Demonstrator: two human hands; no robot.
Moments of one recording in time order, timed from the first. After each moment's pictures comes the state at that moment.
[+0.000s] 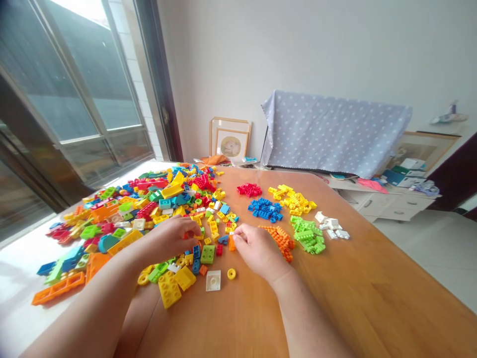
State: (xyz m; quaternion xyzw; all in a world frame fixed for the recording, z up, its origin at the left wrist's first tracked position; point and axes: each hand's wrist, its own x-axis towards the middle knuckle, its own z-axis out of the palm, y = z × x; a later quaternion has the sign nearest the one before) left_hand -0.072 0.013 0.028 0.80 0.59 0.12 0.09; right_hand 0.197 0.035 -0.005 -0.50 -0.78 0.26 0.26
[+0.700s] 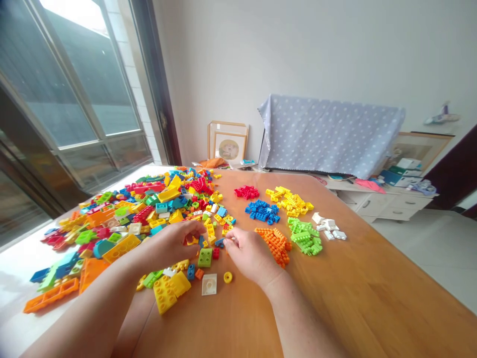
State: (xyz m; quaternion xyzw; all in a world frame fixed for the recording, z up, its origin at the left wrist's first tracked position) left_hand -0.054 0.005 0.033 0.78 0.56 0.20 0.21; right_hand 0.188 0.031 -0.004 -0.48 -0.79 0.28 0.27
